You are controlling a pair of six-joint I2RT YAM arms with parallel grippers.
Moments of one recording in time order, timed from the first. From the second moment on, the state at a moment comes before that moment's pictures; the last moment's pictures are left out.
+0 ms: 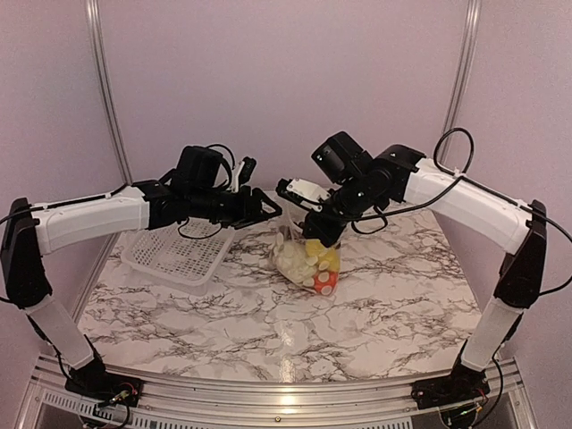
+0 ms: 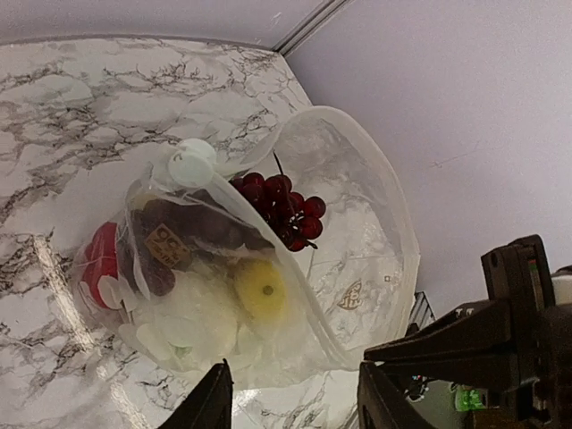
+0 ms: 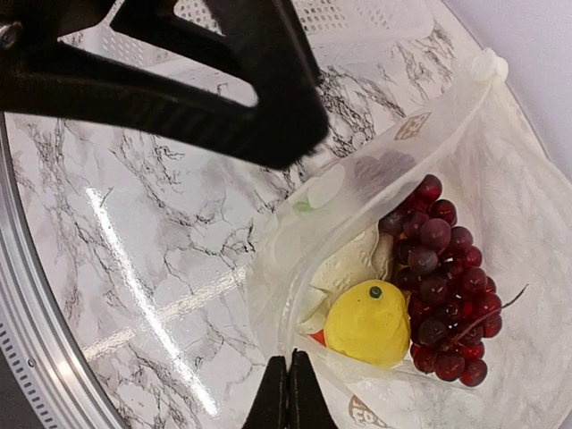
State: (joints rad) left arm -0.74 1.69 1.37 -0.18 0.39 -0.67; right arm 0.87 1.74 1.74 -0.98 -0.07 -0.19
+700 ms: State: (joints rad) left arm -0.65 1.76 1.15 0.28 0.47 -0.19; right arm 0.87 1.63 1.65 -0.99 -0.14 -0.18
